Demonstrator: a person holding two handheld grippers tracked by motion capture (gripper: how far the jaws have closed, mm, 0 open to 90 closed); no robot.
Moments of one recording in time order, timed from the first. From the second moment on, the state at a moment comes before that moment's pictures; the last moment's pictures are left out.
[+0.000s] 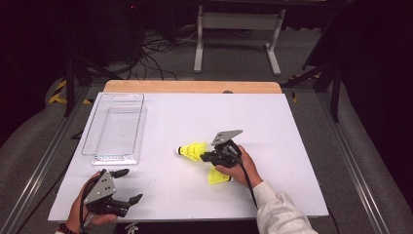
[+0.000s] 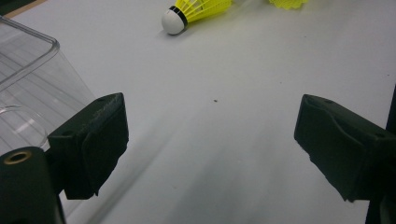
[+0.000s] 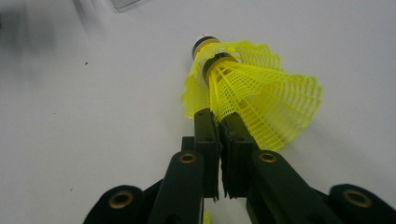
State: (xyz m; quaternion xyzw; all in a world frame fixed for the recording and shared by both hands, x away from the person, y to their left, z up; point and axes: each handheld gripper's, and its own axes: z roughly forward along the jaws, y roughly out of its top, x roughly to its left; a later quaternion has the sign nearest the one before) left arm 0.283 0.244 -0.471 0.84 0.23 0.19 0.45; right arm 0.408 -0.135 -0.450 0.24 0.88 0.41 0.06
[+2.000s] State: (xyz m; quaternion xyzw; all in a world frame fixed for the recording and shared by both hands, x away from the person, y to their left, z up) left arm 0.282 0.245 -0.469 0.84 0.23 0.20 0.46; right arm 0.380 -0.161 -0.416 0.25 0.88 0.39 0.13
